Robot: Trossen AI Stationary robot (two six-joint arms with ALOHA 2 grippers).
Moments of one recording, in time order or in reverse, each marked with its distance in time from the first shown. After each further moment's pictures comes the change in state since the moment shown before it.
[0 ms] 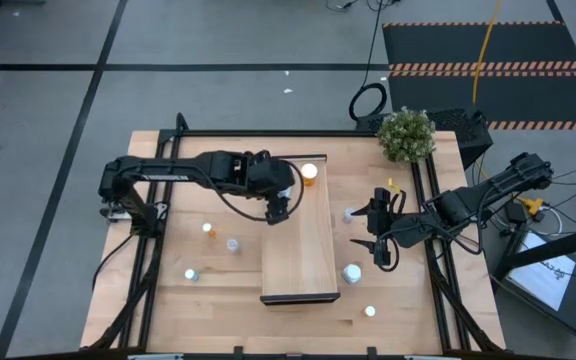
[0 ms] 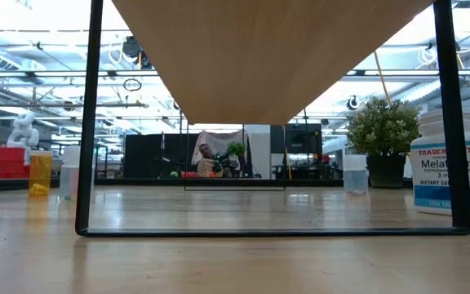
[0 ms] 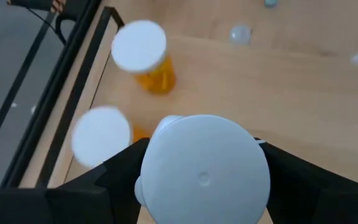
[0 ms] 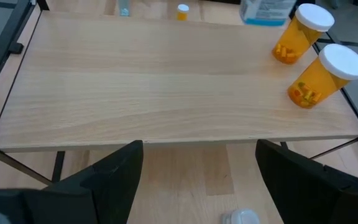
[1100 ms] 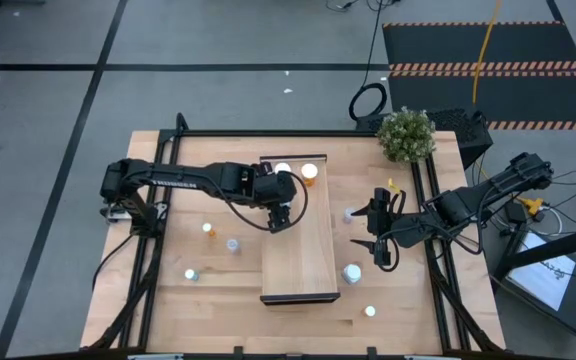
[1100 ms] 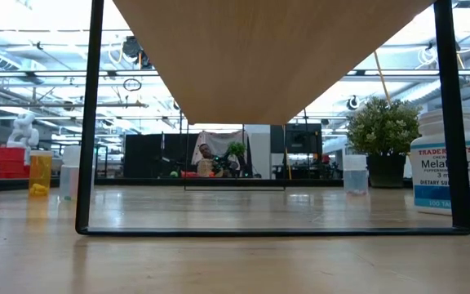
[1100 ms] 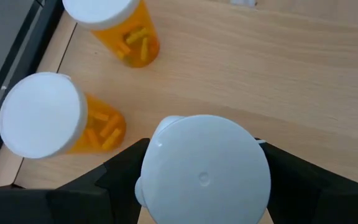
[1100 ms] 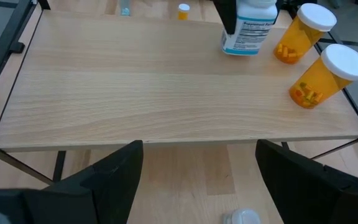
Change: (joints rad) left arm -0.017 0.012 -0.130 0.085 0.000 -0.059; right arm 0.000 0.000 0.000 0.000 -0.004 0.000
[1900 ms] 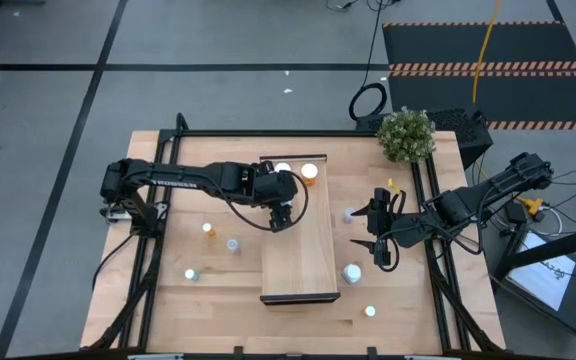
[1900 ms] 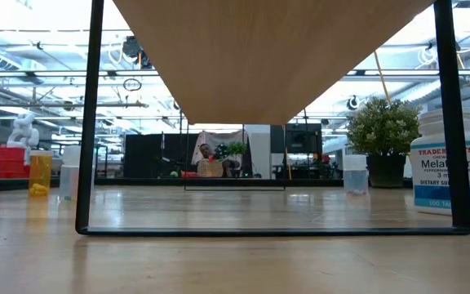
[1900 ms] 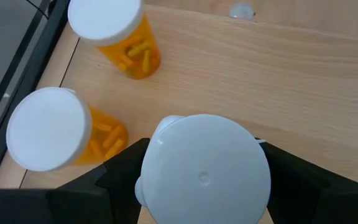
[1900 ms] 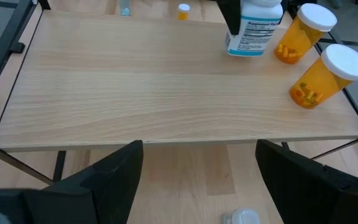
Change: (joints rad) left arm 0.002 0.000 0.000 0.029 -0.007 0.018; right arm 0.000 0.000 0.000 0.000 0.000 0.000
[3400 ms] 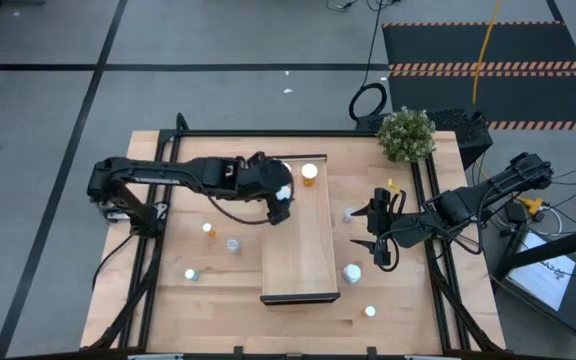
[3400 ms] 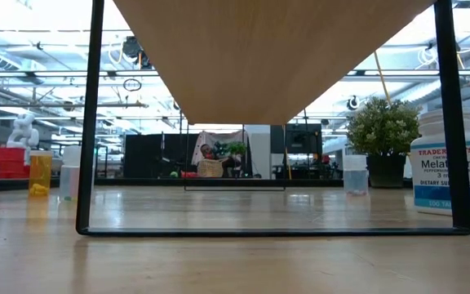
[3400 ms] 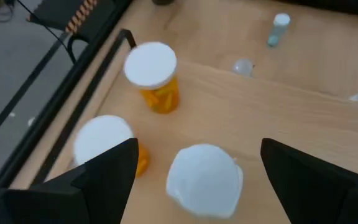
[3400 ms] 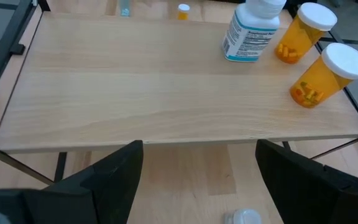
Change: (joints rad) left arm -0.005 -0.111 -0.030 0.090 -0.058 -0.029; right arm 0.000 0.000 0.000 0.000 -0.001 0.013
